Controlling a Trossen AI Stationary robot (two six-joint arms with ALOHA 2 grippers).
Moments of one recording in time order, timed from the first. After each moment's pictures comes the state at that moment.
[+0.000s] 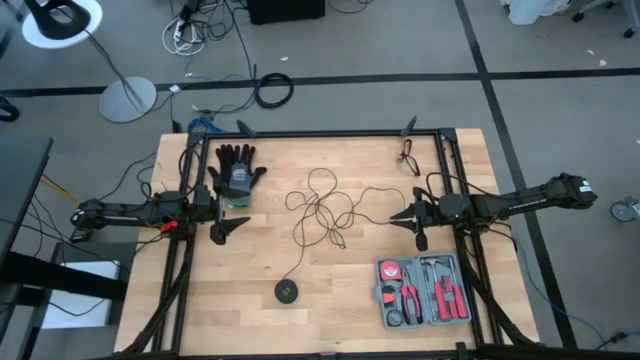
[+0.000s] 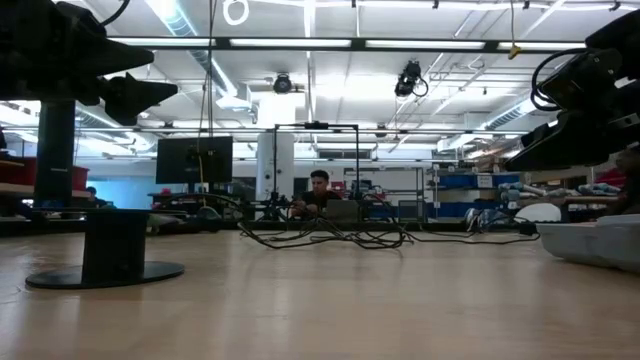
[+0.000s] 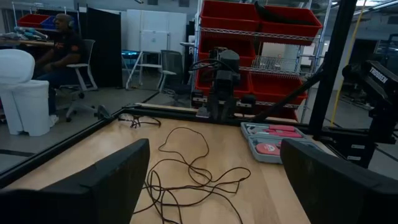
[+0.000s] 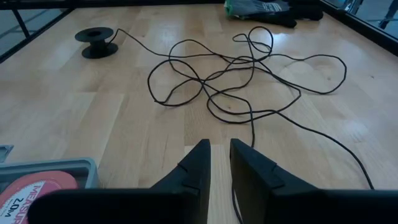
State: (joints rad) left arm -0.06 0.02 0.01 0.12 -0.16 -0.08; right arm 0.10 0.43 0.02 0.05 0.15 0.06
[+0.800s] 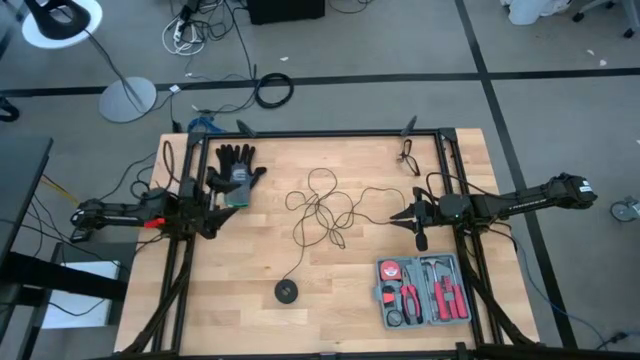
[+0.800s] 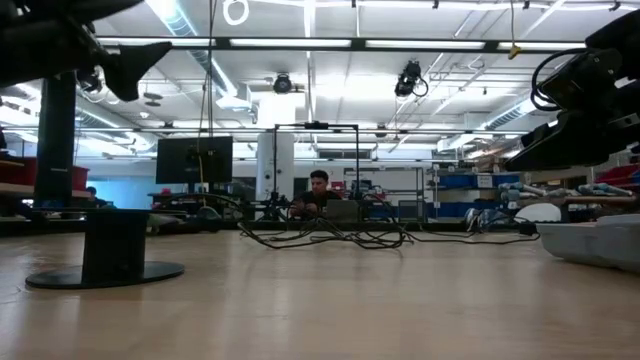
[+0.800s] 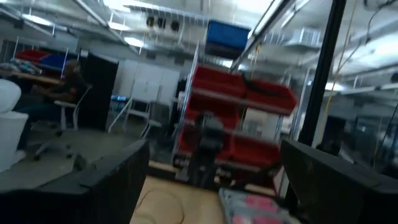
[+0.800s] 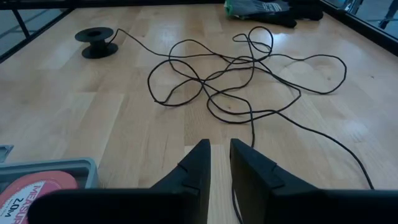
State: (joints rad) left arm -0.06 0.02 0.01 0.42 -0.16 -0.19; right arm 0.10 0.43 0.02 0.05 0.15 0.06
